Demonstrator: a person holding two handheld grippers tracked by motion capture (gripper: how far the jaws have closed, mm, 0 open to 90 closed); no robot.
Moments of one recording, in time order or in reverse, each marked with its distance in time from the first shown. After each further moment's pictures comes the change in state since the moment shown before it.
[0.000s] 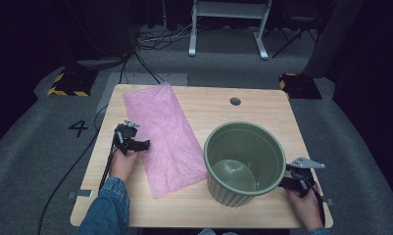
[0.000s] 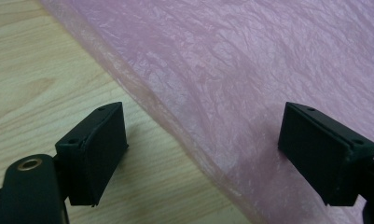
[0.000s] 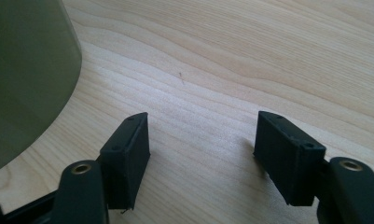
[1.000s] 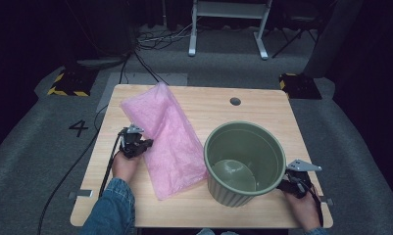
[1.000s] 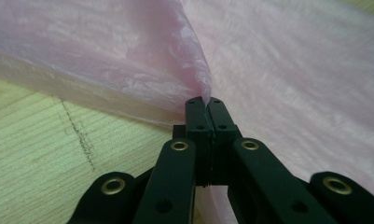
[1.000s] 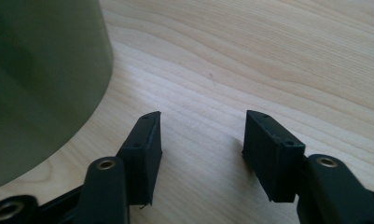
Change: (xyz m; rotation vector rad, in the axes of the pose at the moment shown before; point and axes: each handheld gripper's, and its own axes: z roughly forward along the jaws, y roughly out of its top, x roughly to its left) left arm -0.011 -0.013 -0.016 -0.147 -0.275 0.036; right arm 0.015 0.000 -0.002 -0.003 0.037 -0.022
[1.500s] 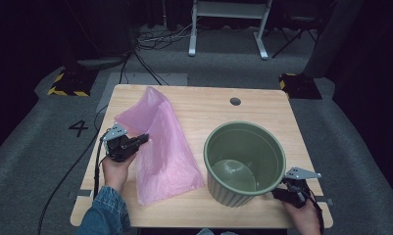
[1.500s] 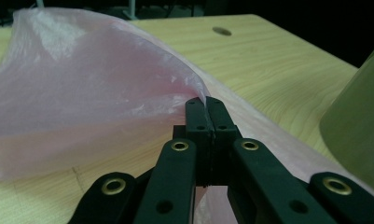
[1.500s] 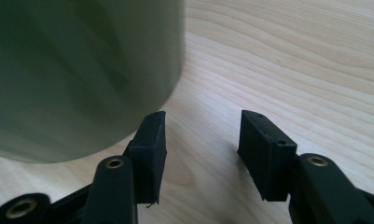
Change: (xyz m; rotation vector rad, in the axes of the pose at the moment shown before) left arm -0.024 0.007 -0.067 -0.270 -0.090 0.010; right arm 0.027 -0.005 -0.015 0.016 0.116 -0.003
